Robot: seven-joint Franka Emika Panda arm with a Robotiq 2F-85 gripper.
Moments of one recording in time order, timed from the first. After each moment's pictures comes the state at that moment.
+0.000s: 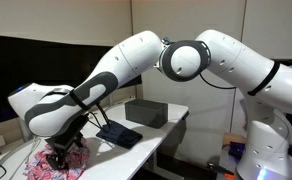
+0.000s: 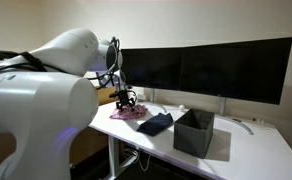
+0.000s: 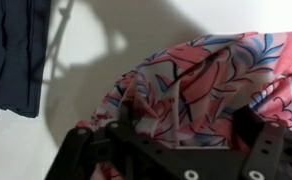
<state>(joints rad) 0.54 1.00 0.05 -1.06 -0.36 1.87 0.40</state>
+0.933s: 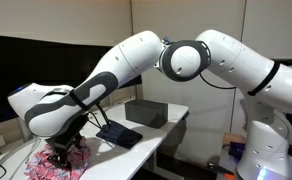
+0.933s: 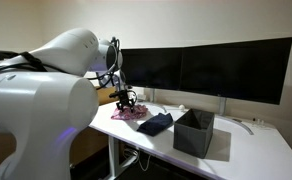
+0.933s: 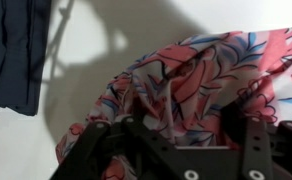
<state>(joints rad) 0.54 1.00 0.05 -1.06 -0.36 1.87 0.39</state>
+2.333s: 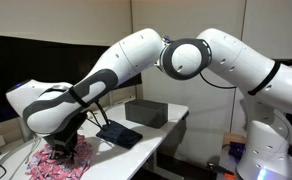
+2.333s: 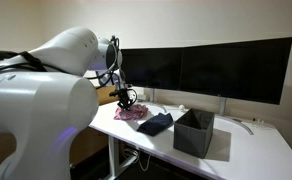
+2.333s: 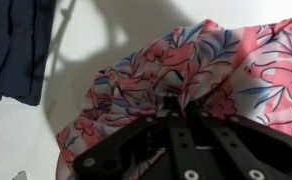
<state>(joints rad) 0.54 0.99 0.05 -1.06 -0.36 1.87 0.36</state>
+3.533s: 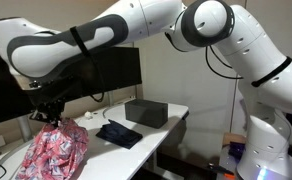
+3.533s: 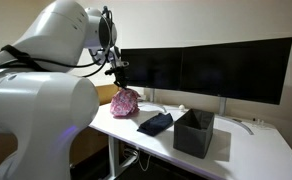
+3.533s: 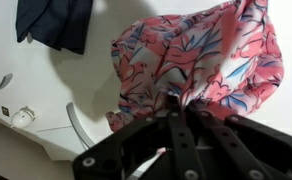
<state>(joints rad) 0.58 0.70 0.05 -1.16 -0.37 1.87 0.36</state>
